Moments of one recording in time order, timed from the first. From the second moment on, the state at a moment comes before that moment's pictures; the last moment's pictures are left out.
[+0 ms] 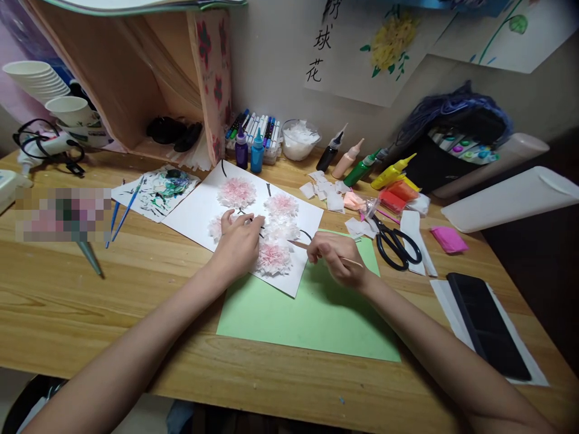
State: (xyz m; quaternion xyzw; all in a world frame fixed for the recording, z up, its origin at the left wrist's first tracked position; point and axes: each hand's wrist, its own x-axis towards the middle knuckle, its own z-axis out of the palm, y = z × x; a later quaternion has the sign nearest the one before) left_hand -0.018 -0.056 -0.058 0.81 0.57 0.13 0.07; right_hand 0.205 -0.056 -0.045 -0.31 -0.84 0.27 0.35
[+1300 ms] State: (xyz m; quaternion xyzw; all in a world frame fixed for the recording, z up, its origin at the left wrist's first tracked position) left_hand -0.018 -0.057 -0.057 0.81 0.57 0.13 0.08; right_hand 0.179 -0.047 -0.068 -0.41 -0.76 0.32 0.40
